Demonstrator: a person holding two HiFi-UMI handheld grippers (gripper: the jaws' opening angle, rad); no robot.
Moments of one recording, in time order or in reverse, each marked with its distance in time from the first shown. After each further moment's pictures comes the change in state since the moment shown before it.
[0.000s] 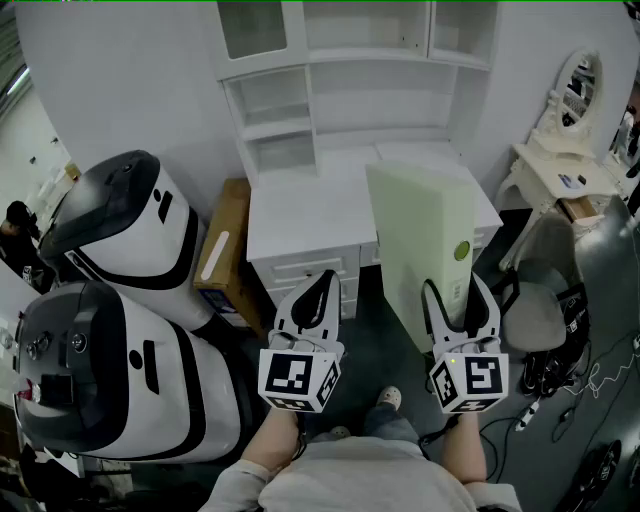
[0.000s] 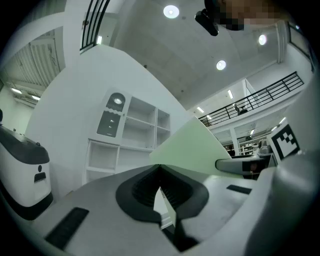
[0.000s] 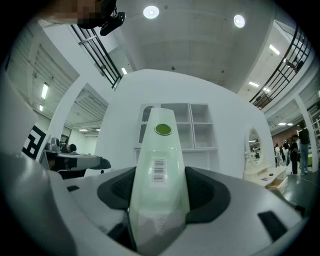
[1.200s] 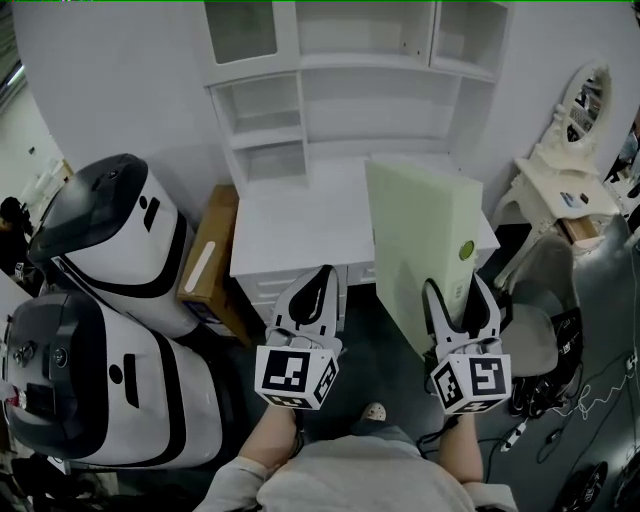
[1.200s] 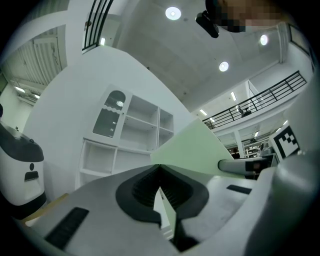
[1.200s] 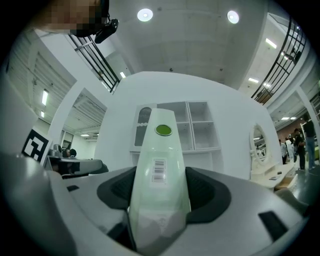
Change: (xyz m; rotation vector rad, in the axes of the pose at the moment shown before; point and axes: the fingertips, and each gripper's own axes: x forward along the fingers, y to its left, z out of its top) left arm 0.087 0.000 -0.001 -0.014 -0.044 0.036; right arm 0.066 -0.061 0.004 0.037 -0.035 0.047
